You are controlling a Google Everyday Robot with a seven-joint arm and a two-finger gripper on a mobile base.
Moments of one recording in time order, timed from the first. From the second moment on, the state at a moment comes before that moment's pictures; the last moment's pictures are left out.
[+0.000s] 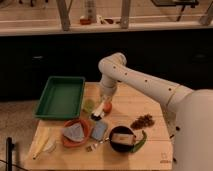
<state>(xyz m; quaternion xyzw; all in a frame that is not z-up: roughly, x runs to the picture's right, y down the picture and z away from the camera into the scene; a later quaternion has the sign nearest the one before) 0.004 0.066 0.803 -0.26 -0.25 -0.47 0.80</state>
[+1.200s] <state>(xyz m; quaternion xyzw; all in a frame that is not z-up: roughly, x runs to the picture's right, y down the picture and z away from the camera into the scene) -0.052 0.064 0.812 -0.26 -0.27 -0.55 0.75</state>
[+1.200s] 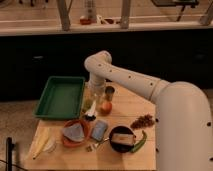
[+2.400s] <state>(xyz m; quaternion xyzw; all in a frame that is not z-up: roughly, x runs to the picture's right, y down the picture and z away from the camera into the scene) -0.081 0.070 0.832 -0.26 -0.29 -0.57 0.72</state>
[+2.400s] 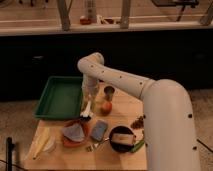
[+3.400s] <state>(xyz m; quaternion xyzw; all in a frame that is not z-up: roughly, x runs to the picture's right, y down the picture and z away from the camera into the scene) -0.087 0.080 0.844 -0.27 -0.30 -0.57 0.72</state>
